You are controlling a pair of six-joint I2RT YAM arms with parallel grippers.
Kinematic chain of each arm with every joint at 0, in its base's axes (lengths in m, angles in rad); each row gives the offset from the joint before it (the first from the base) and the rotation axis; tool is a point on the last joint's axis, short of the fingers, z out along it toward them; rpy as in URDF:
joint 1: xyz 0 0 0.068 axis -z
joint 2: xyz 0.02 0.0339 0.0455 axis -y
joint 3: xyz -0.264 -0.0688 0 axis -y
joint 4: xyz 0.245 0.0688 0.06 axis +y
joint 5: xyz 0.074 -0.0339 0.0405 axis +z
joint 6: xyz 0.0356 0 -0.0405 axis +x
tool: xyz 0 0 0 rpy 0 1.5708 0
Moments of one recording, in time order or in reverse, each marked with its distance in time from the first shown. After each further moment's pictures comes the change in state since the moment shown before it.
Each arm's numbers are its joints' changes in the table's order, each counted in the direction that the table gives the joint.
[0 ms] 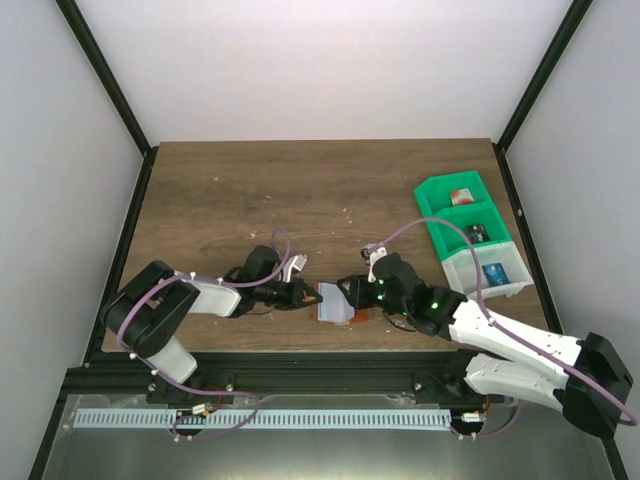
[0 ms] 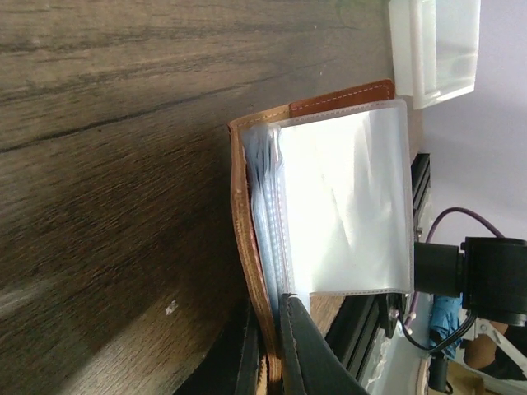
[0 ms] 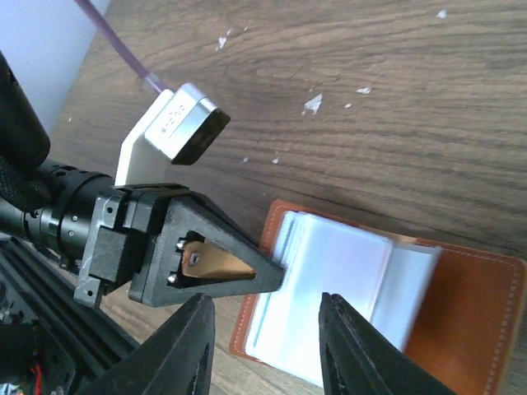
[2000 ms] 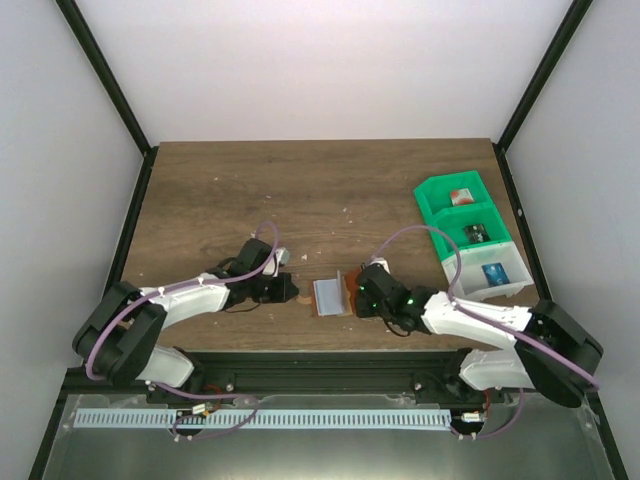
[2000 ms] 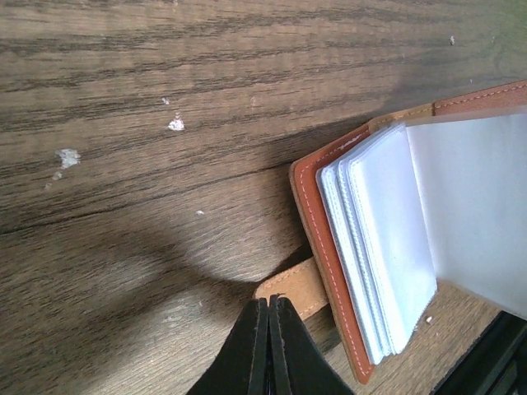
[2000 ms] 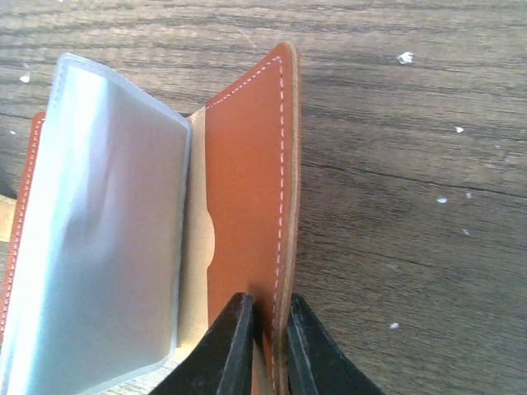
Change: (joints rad) left arm -0.031 0.194 0.097 0.532 0.342 0.194; right arm 0.010 -0.267 -0.039 0.053 -0.181 -0.021
